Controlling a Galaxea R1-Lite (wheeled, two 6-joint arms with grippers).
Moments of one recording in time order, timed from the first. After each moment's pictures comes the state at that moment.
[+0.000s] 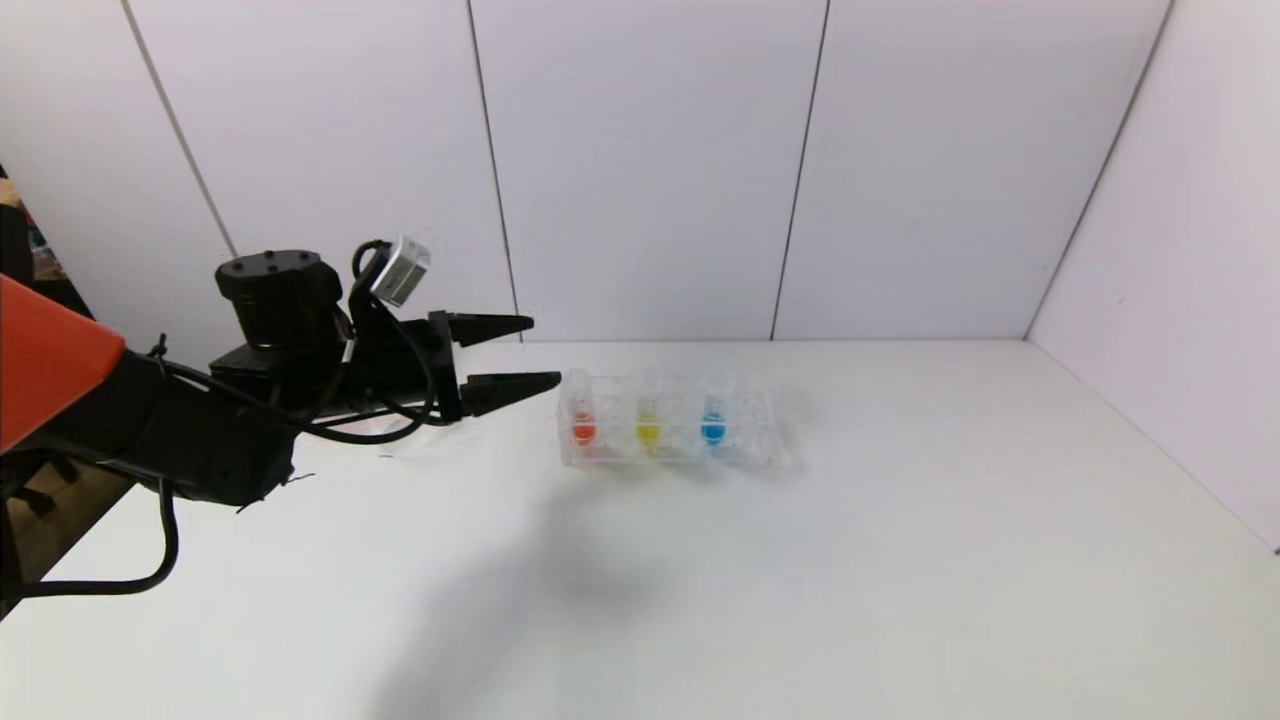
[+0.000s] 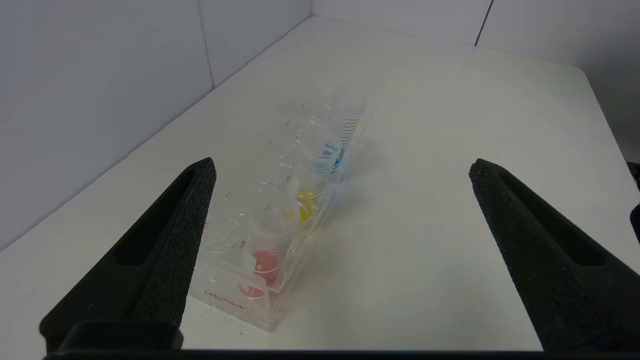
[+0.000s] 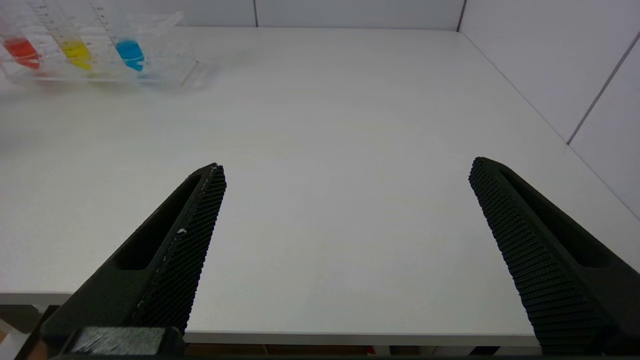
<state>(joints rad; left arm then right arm) -0.17 1.98 -0.95 -1.02 -1.05 0.03 0.00 0.00 0.00 0.01 0.00 0.00</state>
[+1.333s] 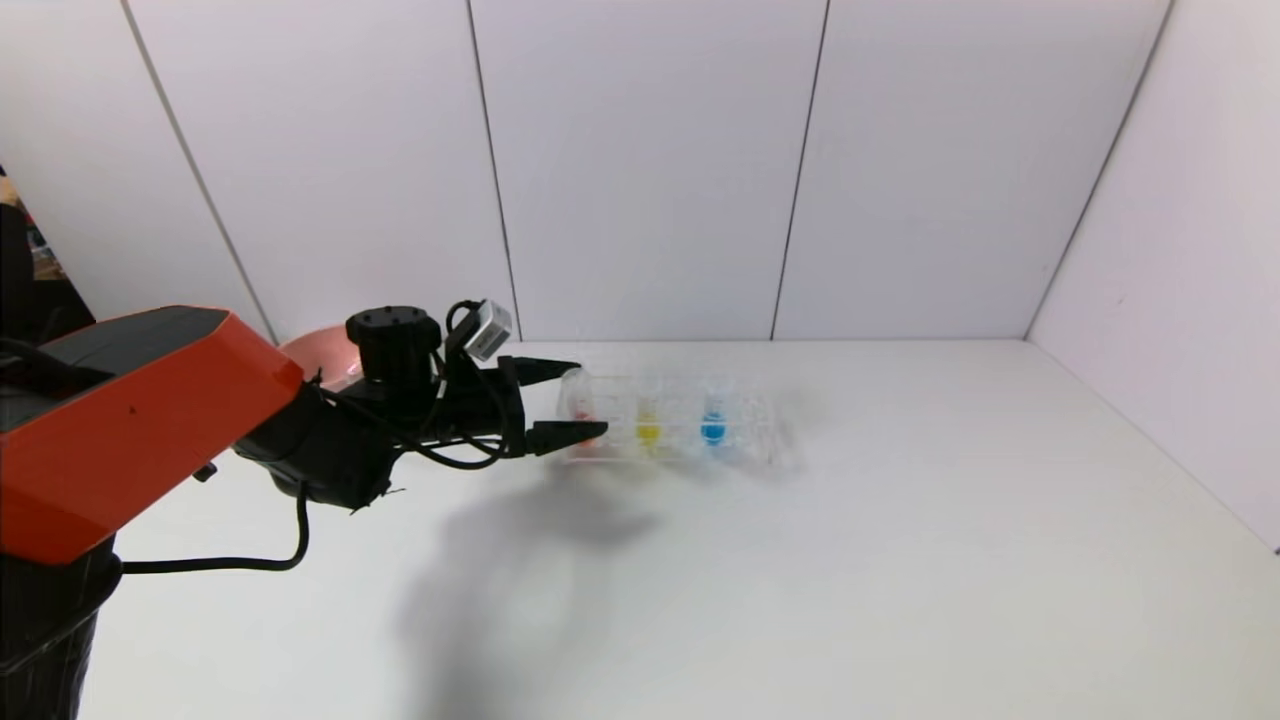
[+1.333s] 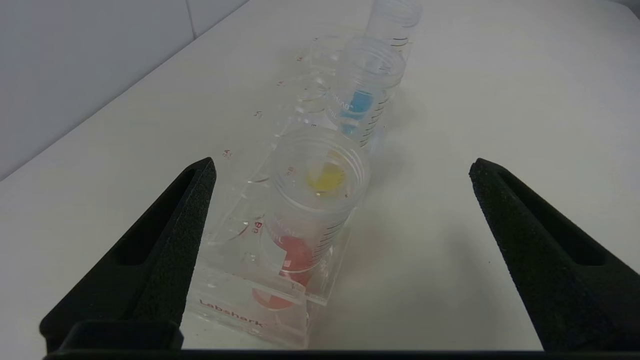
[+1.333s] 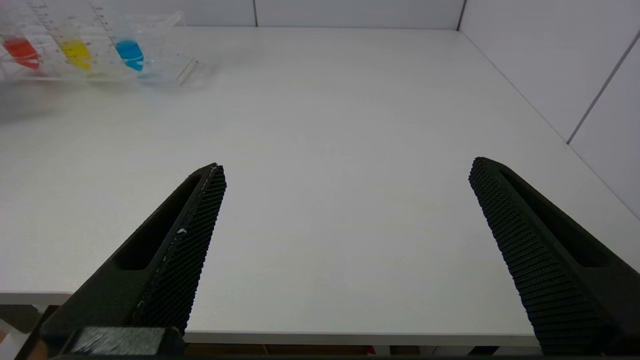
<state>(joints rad) -0.23 2.26 -1.12 -1.02 -1.04 0.13 0.00 0.00 0.00 0.01 0.00 0.00</state>
